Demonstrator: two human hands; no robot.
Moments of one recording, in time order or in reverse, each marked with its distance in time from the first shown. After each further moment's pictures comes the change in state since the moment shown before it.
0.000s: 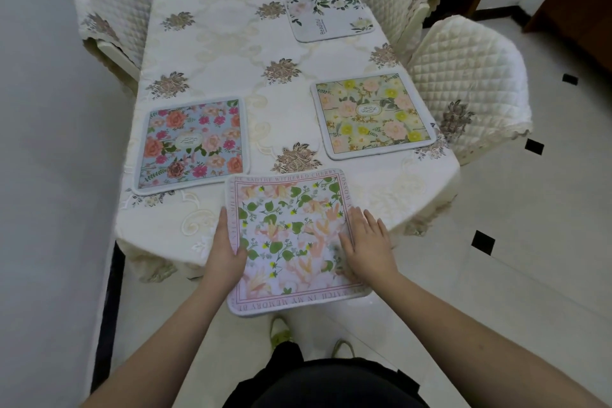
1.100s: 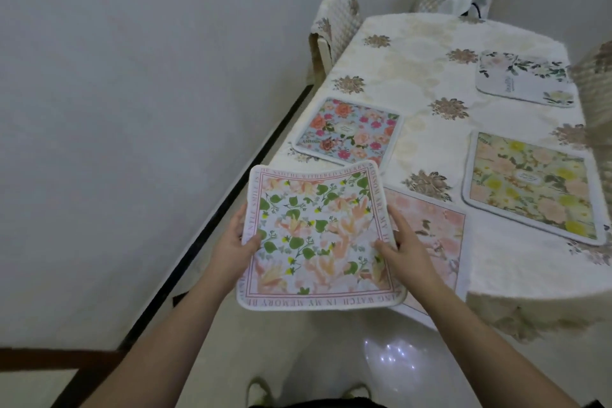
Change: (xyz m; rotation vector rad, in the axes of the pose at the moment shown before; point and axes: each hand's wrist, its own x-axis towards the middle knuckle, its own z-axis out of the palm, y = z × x) left_hand -0.172 -0.061 -0.111 -0.522 0.440 -0.213; right_hand -0.035 -0.137 -0.028 0.618 -0.419 -0.254
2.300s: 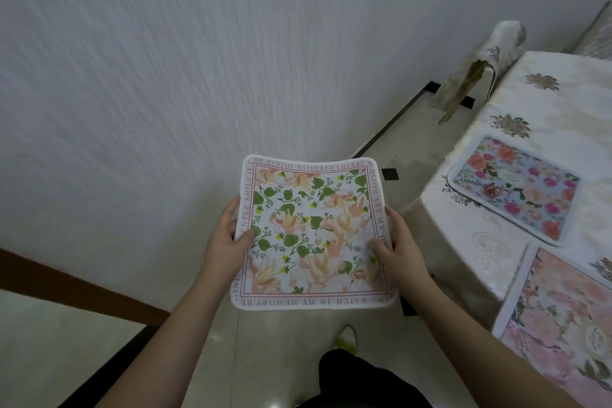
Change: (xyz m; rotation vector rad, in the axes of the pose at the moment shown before) left_hand 0.003 -0.060 -0.322 -0.150 0.401 -0.061; right_hand 0.056 -0.144 0.326 -0.065 -0.200 -0.154
